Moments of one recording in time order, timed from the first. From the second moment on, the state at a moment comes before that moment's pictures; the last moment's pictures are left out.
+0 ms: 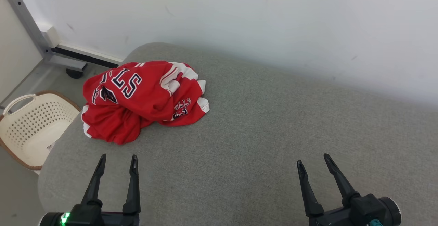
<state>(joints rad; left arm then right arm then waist) -0.02 0.05 -0.03 0.05 -0.06 -0.10 -0.26 0.01 -0.05 0.13 0.12 0.04 0.13 -0.26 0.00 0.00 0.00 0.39</state>
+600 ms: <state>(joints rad) 0.00 0.05 -0.04 0.03 -0.08 -0.05 -0.26 0.01 -0.05 0.14 0.11 0.03 0.13 -0.26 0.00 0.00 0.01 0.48</state>
